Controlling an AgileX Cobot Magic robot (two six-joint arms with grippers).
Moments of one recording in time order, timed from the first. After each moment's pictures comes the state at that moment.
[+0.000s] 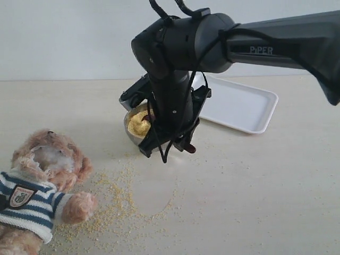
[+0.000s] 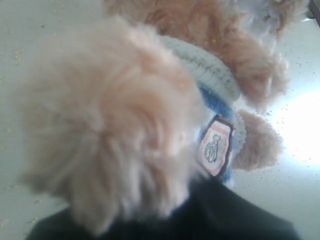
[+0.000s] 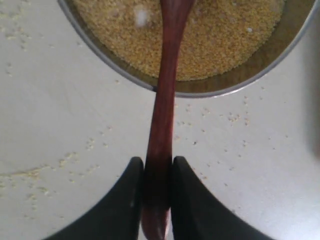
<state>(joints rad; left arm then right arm) 0.49 1.24 -0.39 -0.99 0.90 0.98 0.79 2.15 -1.76 -0.22 1.18 0.00</state>
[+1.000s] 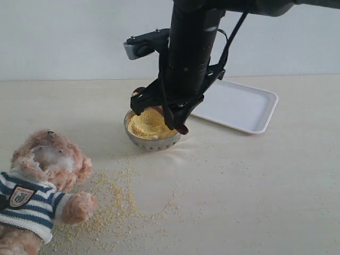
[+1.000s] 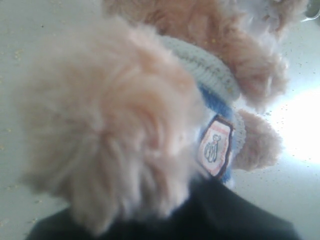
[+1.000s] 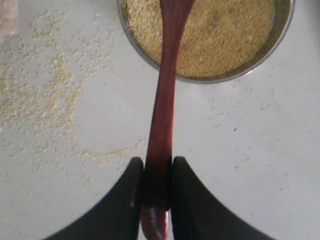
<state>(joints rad) 0.49 1.24 -0.39 -0.99 0.90 0.98 0.70 1.97 -1.76 0.08 1.22 -0.03</state>
